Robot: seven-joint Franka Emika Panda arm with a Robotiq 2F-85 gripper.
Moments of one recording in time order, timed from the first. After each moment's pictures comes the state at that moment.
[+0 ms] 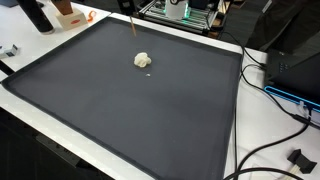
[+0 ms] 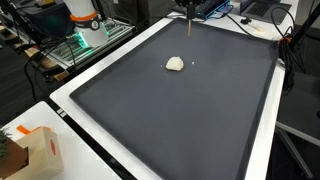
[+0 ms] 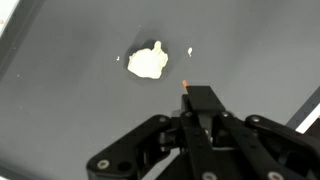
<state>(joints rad) 0.06 0.08 -0.02 -2.00 0.14 2.09 0.92</state>
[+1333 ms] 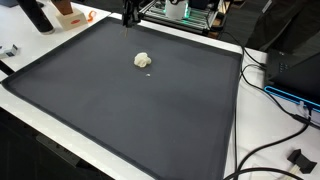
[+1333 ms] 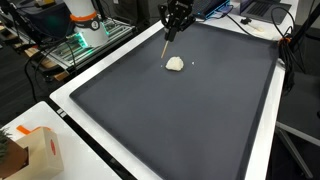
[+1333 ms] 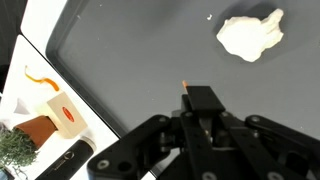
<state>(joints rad) 0.14 0.17 0.04 -2.07 -0.47 1.99 1.16</state>
